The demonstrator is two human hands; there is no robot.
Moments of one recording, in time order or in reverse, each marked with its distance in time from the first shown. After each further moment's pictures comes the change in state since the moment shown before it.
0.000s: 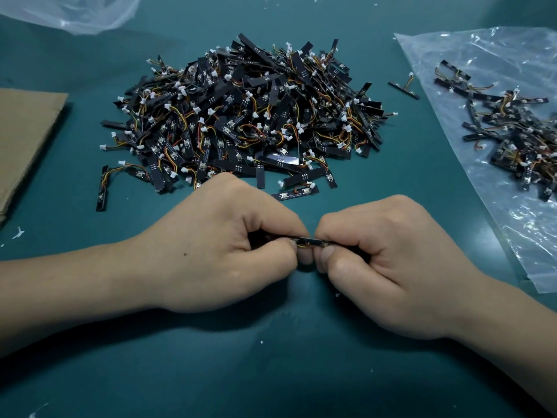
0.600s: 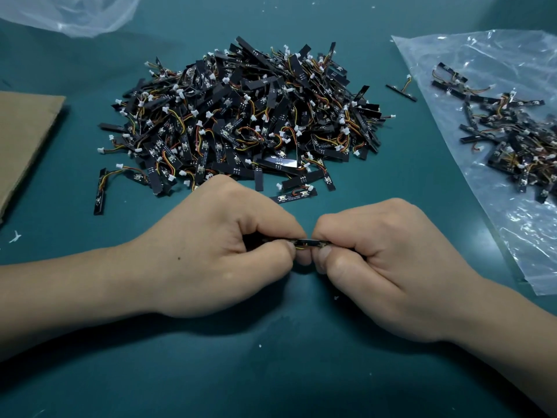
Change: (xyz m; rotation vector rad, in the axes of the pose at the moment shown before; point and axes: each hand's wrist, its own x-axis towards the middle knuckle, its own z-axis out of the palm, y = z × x) left_hand -0.001 -0.002 0.000 0.008 0.013 -0.002; right_hand 0.001 -0.003 -0.001 -0.014 -0.009 0.028
